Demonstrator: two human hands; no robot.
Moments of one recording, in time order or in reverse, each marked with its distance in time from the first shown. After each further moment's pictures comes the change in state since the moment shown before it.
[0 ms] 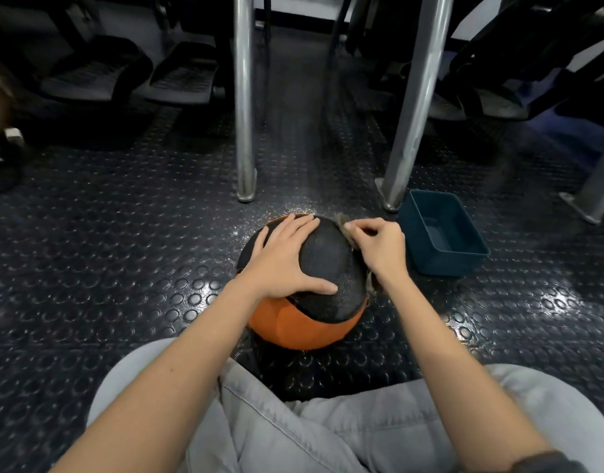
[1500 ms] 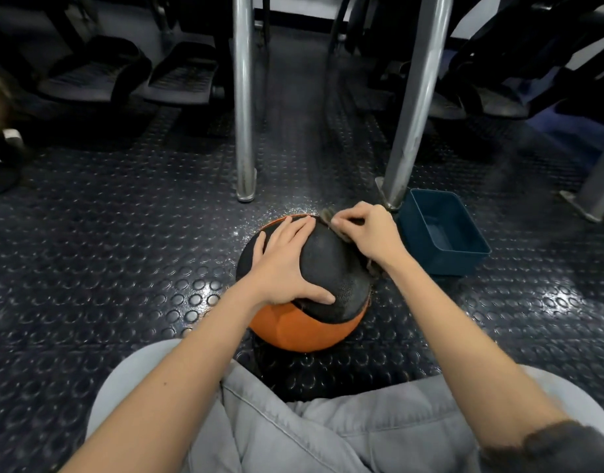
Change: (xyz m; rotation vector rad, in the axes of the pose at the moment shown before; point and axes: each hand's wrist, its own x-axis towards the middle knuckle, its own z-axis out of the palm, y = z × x) left_hand -0.008 0.004 -0.002 -0.025 -0.036 -0.030; right_hand 0.022 -0.012 -0.001 -0.178 -0.220 -0.208
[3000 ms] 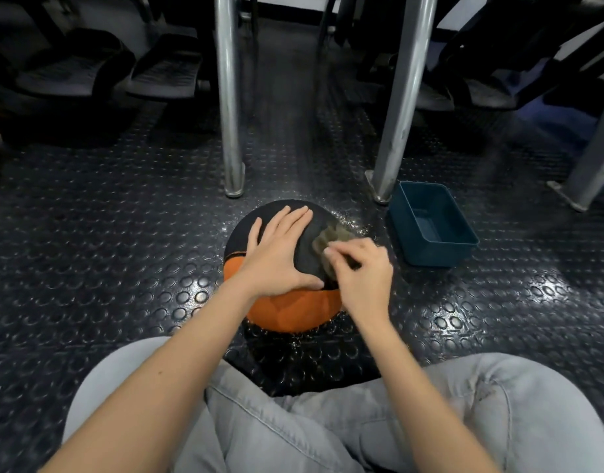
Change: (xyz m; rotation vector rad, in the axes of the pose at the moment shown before) left_hand 0.011 0.002 0.011 0.127 0.064 0.075; right_hand -0.082 0.004 0.032 0.097 0.422 -0.006
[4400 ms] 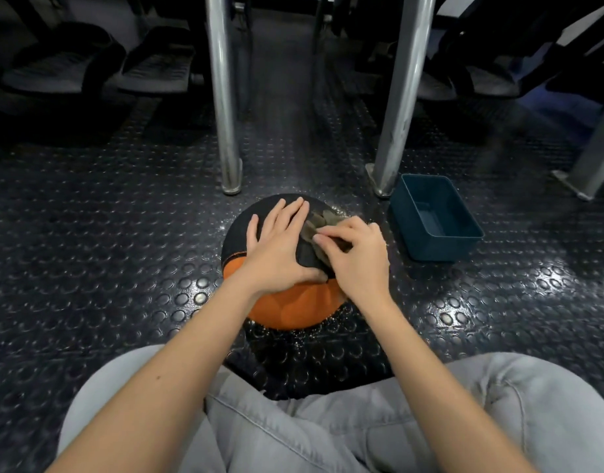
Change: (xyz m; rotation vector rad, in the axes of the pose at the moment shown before) left_hand 0.010 0.001 -0.002 -0.019 -0.022 -0.053; right_hand 0.027 -0.012 0.003 -0.040 -0.104 -0.062
